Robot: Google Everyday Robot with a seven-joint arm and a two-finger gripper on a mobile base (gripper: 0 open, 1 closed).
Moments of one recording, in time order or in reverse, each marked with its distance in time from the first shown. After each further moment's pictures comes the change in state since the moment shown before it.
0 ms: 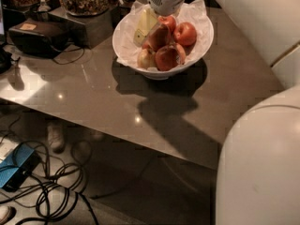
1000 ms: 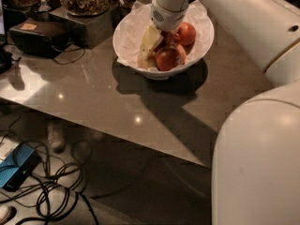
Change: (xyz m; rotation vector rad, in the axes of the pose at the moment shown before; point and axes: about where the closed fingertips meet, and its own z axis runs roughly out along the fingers) arm 0.028 -0.003 0.042 -0.041 0.080 0.026
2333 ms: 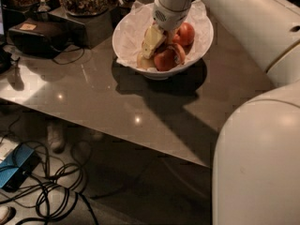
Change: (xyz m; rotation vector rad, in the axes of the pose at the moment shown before) arm 0.000 0.000 0.001 0.000 0.001 0.000
